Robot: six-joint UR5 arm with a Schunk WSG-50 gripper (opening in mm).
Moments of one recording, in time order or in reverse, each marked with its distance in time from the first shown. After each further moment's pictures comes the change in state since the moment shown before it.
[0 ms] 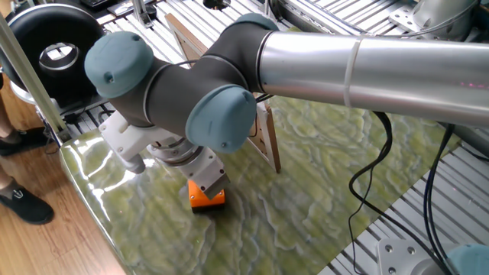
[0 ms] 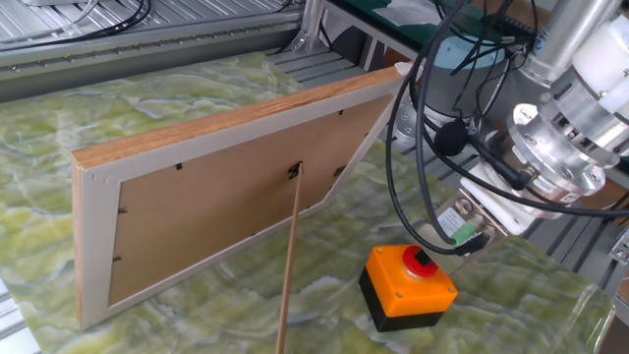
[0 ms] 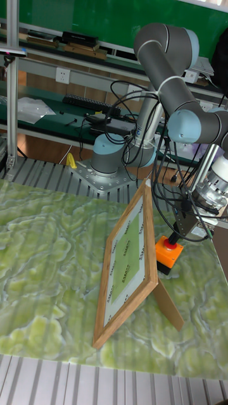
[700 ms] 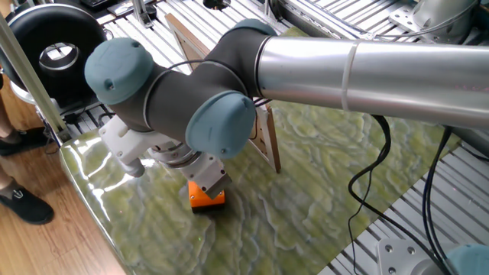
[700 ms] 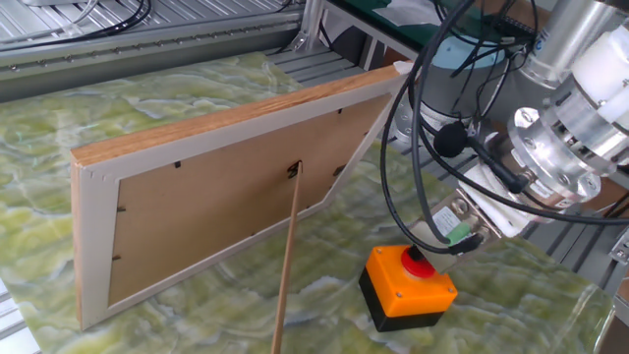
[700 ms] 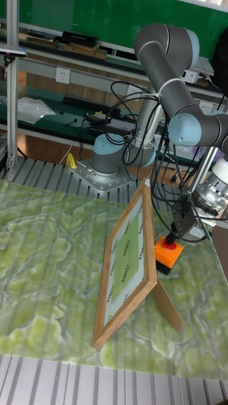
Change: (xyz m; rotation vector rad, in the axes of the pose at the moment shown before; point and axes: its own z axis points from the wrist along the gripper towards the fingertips) arm -0.003 -0.003 0.006 0.017 0.013 0.019
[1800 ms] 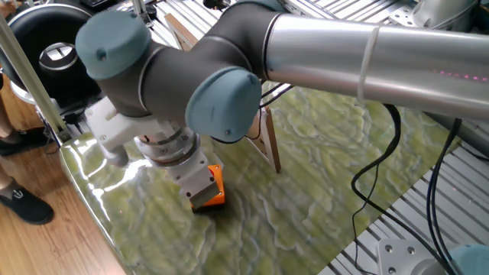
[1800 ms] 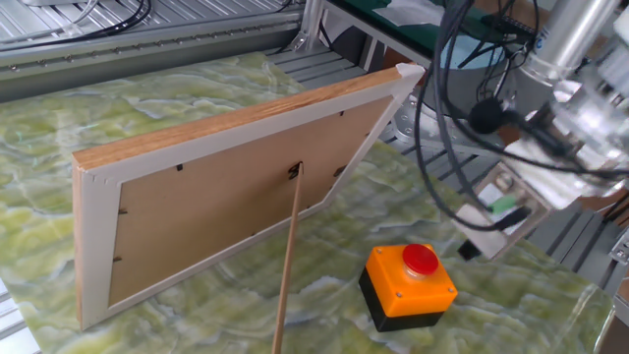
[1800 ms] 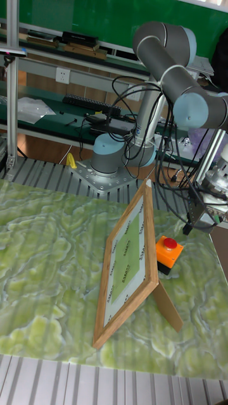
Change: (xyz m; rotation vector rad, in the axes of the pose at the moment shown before) arm -0.023 0.017 -0.051 -0.042 -0.114 0.127
